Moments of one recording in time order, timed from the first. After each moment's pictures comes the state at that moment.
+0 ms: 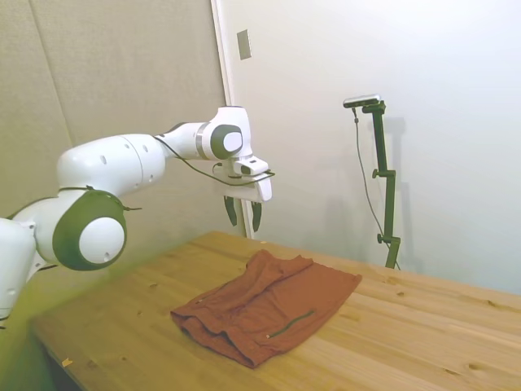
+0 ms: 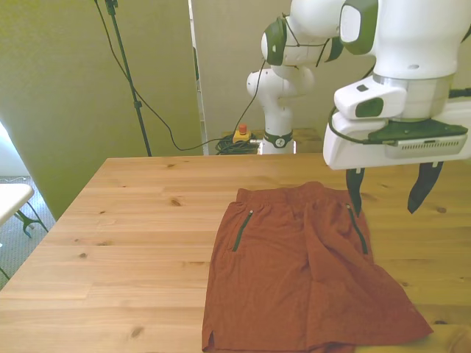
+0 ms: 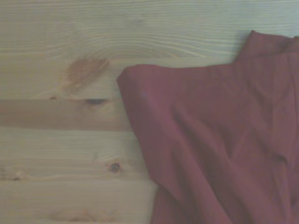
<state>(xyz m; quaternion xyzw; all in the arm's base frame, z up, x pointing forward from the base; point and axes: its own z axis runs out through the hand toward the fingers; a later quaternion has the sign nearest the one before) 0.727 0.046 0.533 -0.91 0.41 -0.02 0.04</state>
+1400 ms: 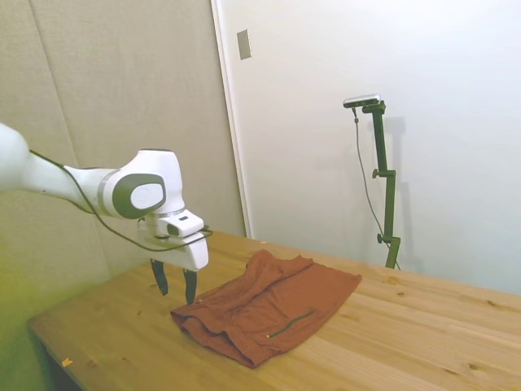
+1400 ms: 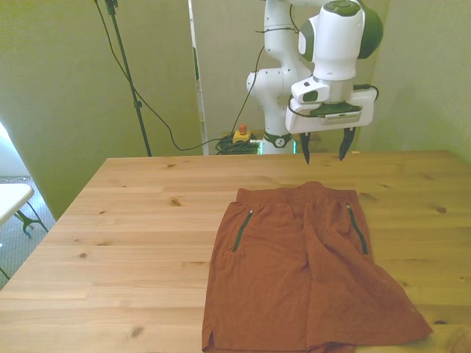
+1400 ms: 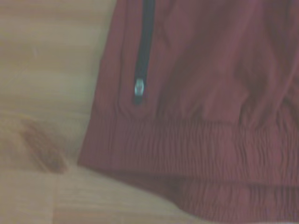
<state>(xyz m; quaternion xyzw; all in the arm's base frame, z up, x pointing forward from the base) 0.450 0.040 0.438 -0.93 0.36 0.02 0.01</state>
